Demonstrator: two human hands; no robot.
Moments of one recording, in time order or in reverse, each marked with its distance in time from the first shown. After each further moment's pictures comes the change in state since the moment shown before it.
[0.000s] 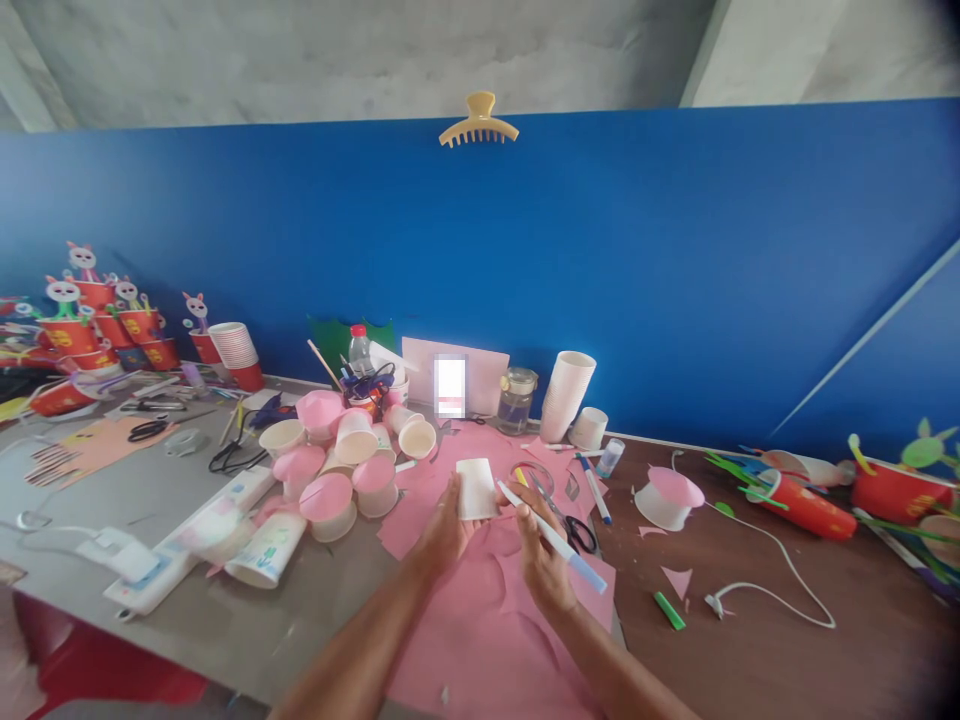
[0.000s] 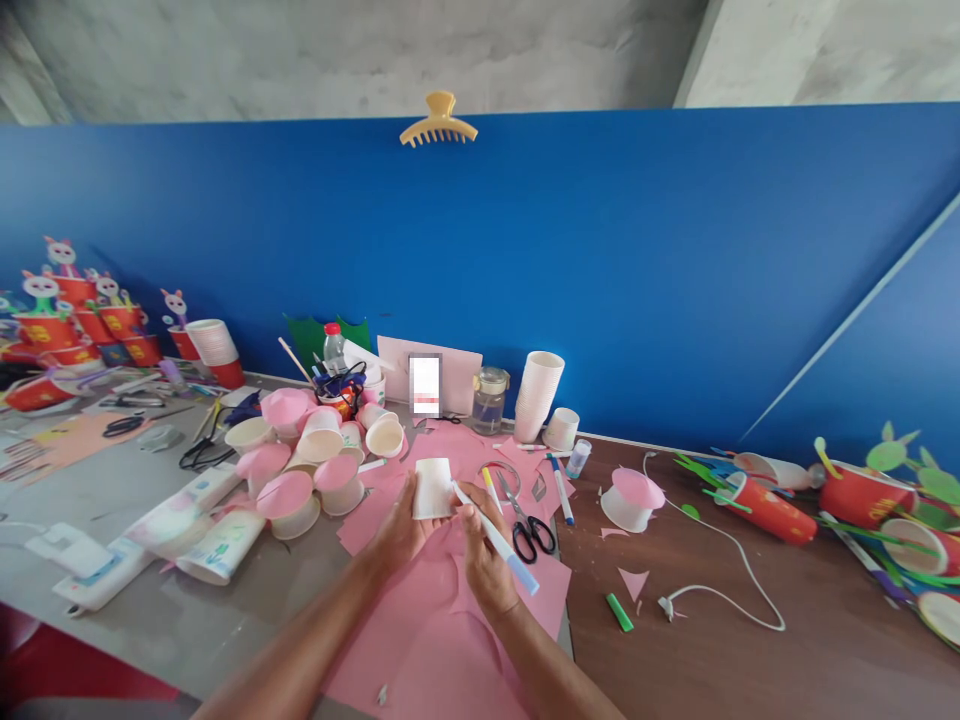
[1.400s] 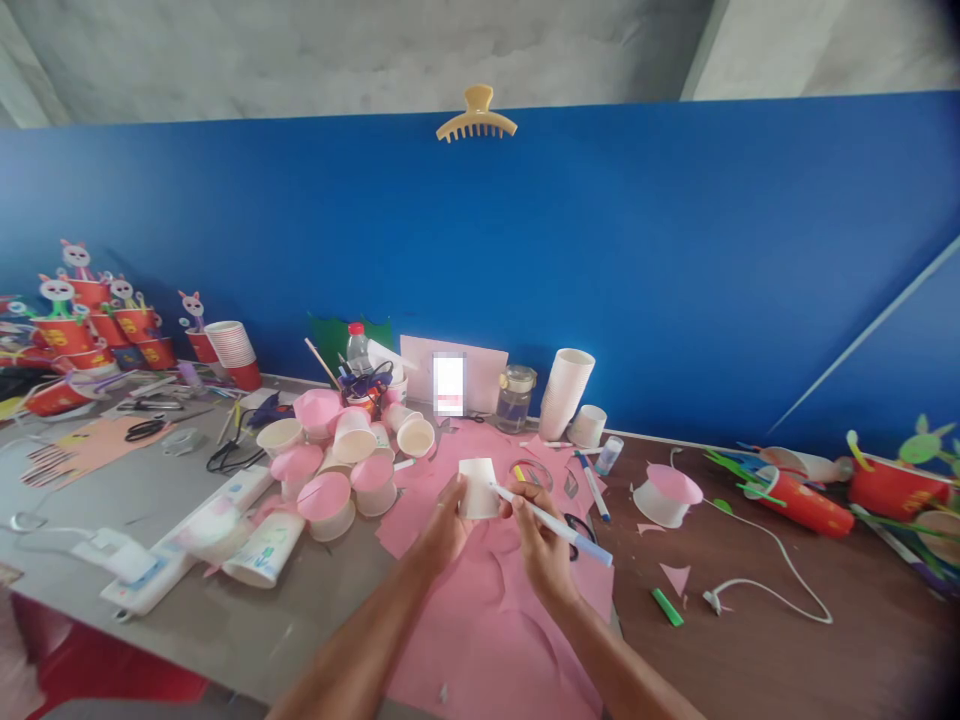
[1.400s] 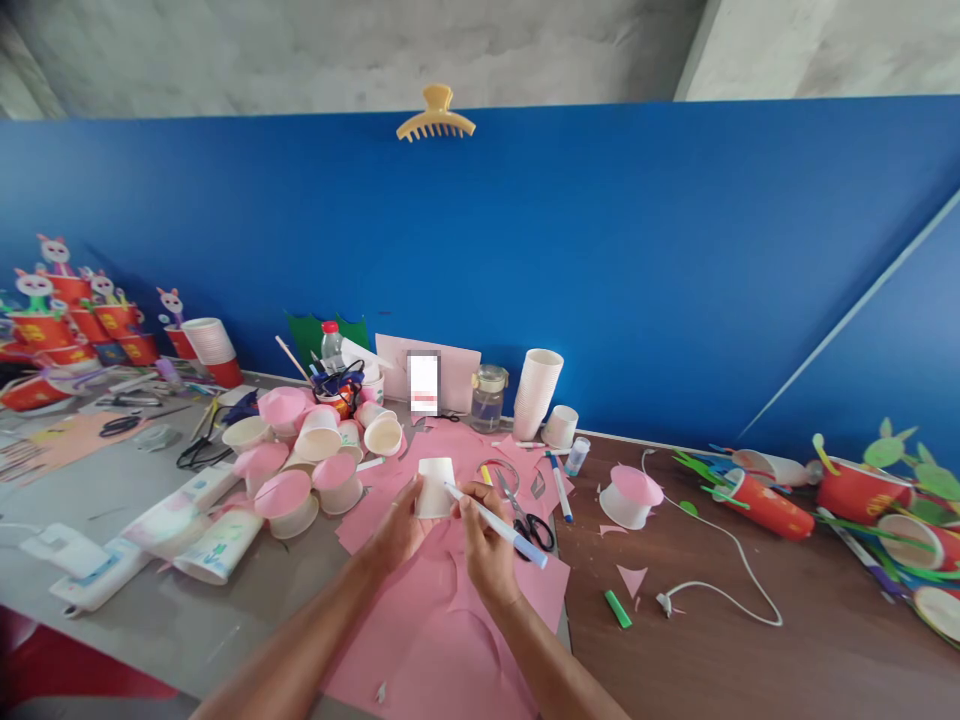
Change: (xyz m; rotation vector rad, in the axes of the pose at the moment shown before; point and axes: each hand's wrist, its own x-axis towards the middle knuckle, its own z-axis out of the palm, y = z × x) left_hand 0.006 -0.009 -0.015 -0.026 0.088 0.033; right_hand 0.003 0.007 0.001 0.075 -0.014 0.153
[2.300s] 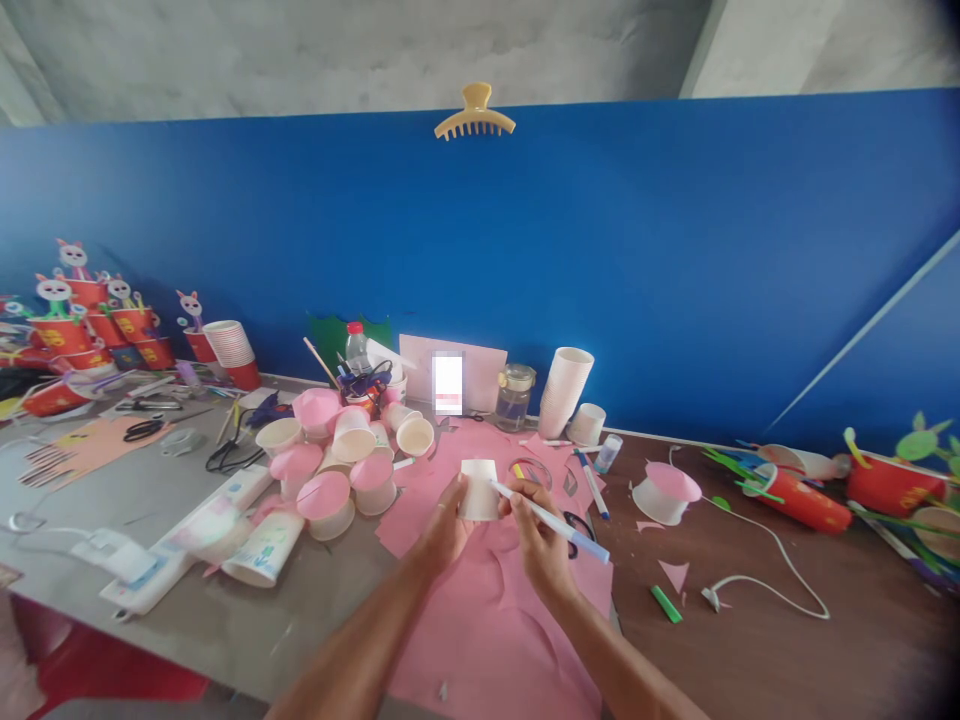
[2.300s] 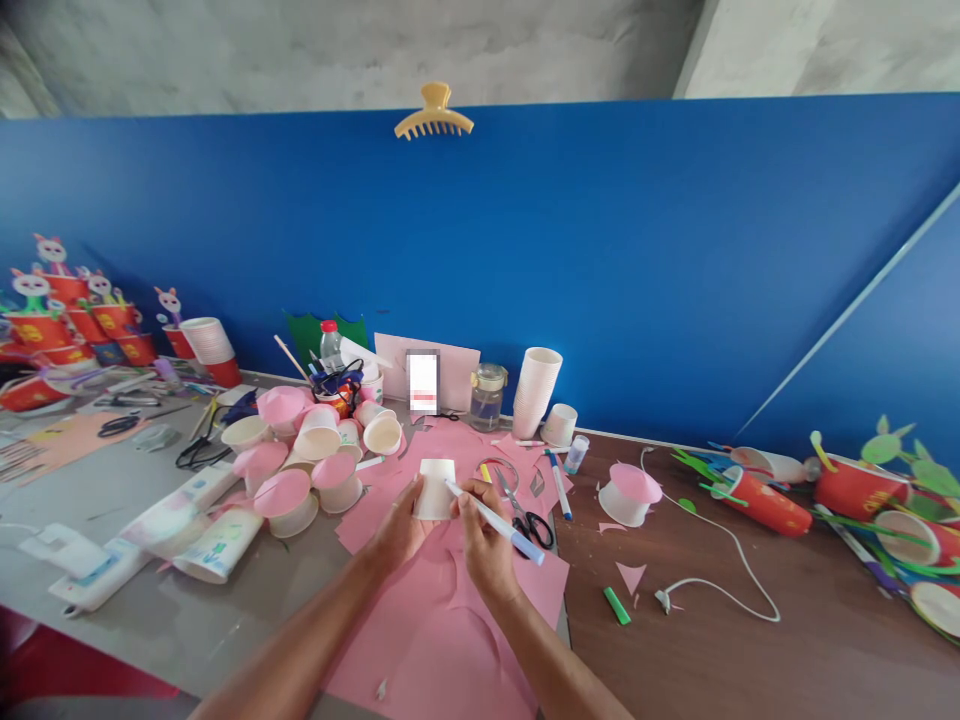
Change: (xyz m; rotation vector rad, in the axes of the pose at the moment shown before) left_hand -0.004 0.001 0.006 0.020 -0.034 -0.031; right_hand 0.001 -0.001 0.001 -0.021 0.009 -0.016
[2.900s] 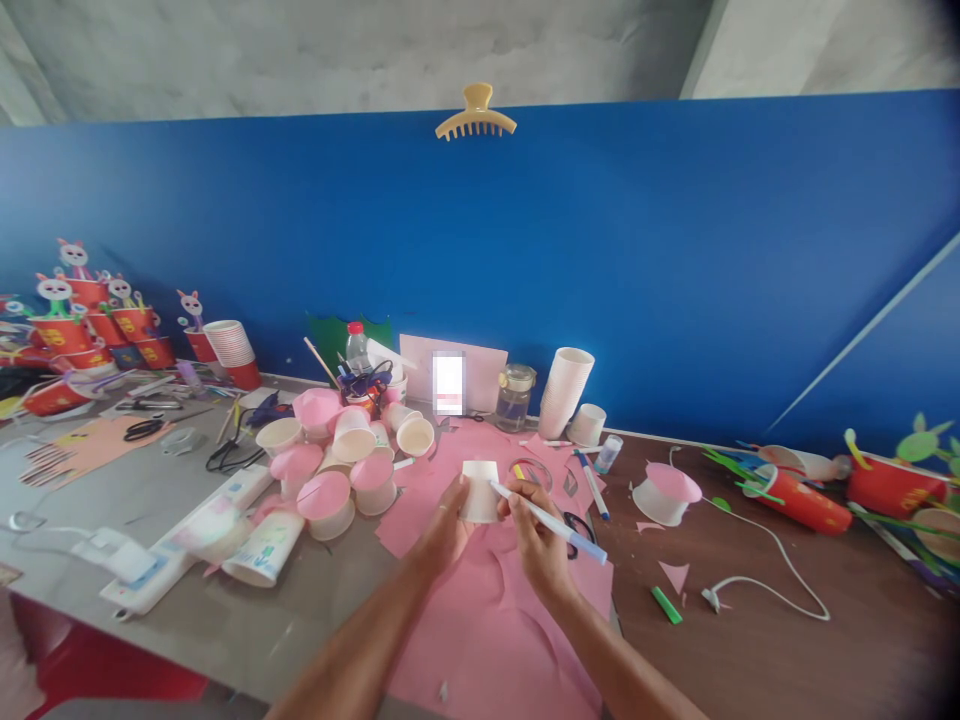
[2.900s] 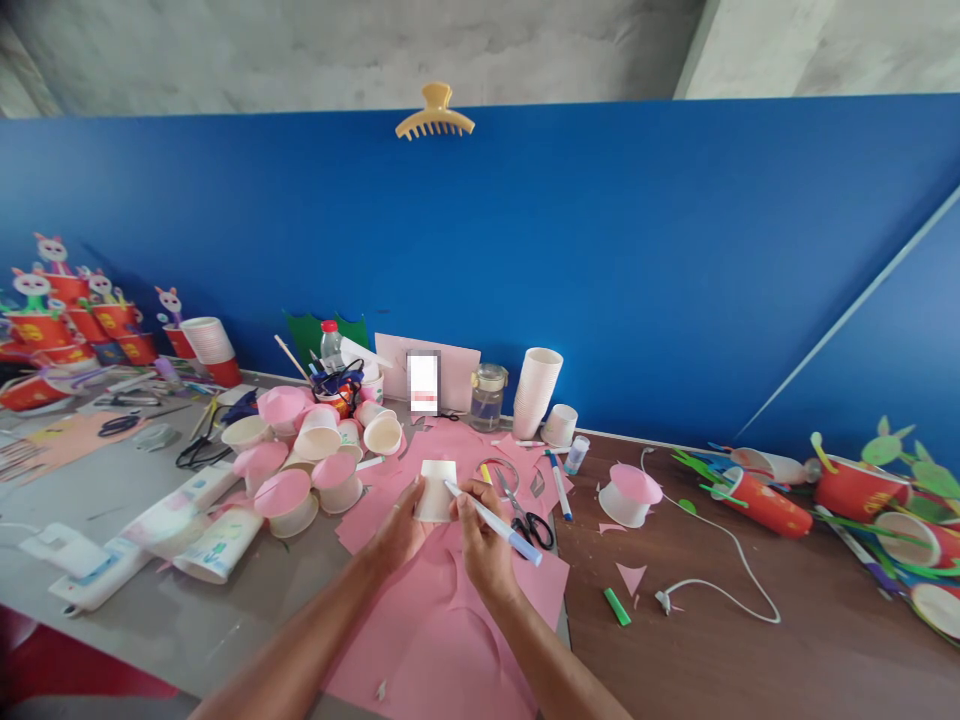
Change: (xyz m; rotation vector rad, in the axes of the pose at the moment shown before) left_hand -0.003 0.004 0.007 0.028 -0.040 0.035; right_hand 0.000 0.000 0.000 -0.003 -0.013 -0.006
